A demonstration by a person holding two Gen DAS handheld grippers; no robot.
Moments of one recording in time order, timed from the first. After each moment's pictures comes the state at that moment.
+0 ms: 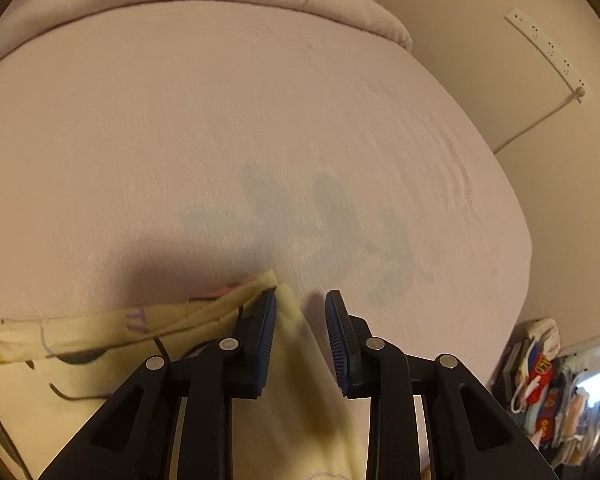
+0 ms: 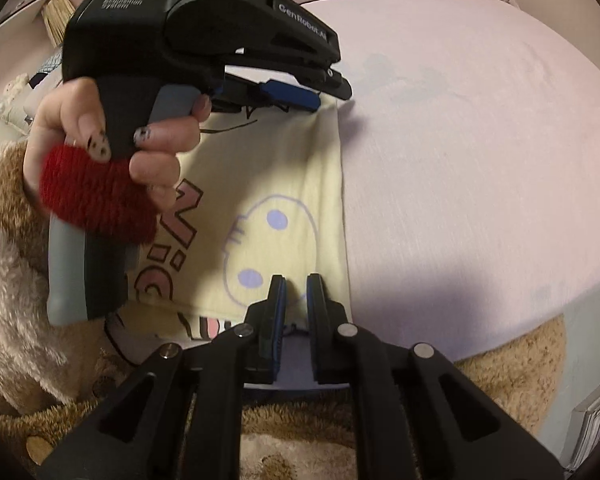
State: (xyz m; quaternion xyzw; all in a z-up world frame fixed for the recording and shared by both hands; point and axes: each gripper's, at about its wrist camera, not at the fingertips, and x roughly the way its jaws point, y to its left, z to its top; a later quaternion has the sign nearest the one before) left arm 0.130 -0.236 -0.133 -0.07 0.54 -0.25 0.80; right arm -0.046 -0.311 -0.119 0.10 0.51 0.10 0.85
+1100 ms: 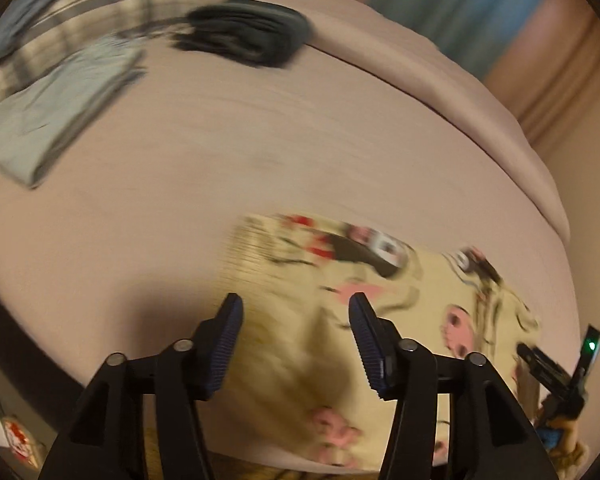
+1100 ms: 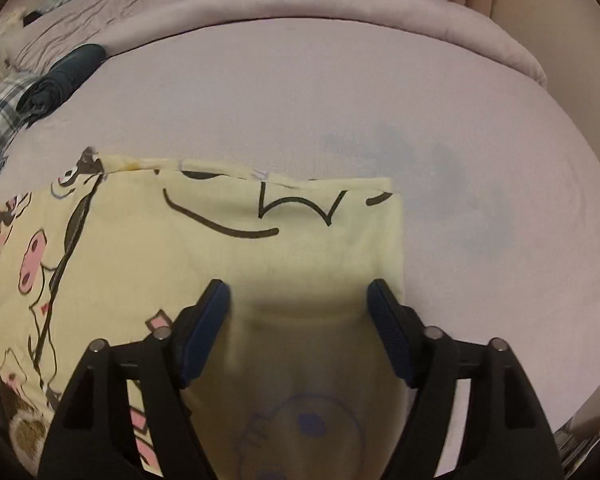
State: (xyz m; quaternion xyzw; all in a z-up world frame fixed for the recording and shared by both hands) left arm -0.048 0.182 -0.100 -0.24 0.45 0.10 0.85; right arm 0.091 -0.239 -0.123 -0.03 0.50 0.07 0.86
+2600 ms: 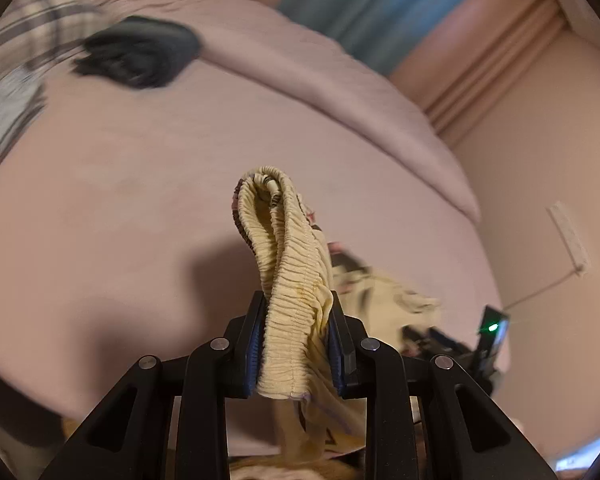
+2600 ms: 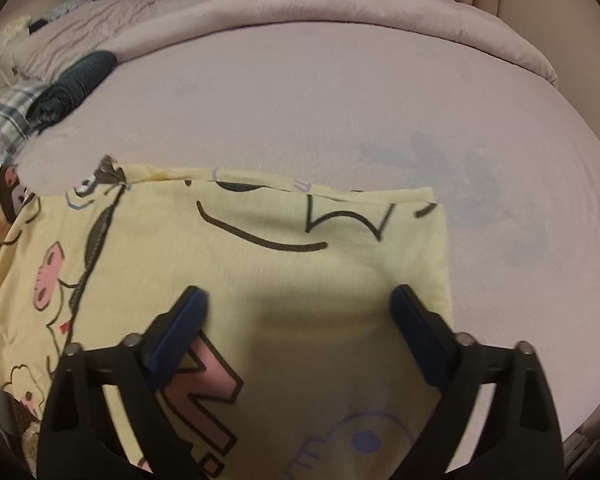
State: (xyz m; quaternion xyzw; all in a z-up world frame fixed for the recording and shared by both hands) left arm -0.036 0.108 -0.032 -0.26 0.41 -0.09 0.87; right arm 0.081 -0.218 -0.124 0.00 0.48 0.09 0.87
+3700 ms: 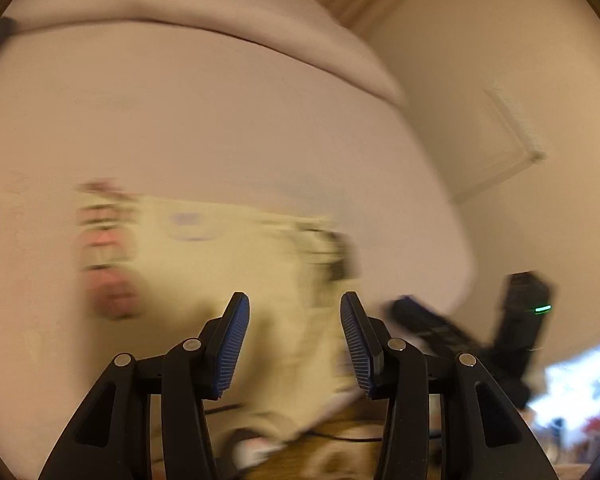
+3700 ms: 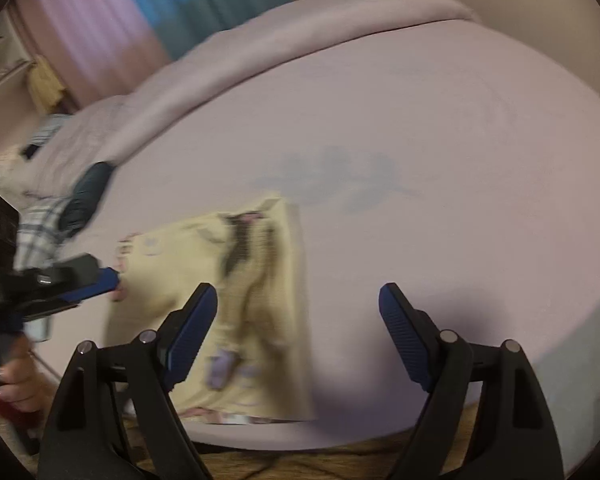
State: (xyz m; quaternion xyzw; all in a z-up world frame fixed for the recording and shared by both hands) left arm 0.067 -0.056 -0.057 -0.16 0.51 -0.23 0.81; right arm 0.008 -0.328 -0.075 0.18 0.44 0.10 0.87
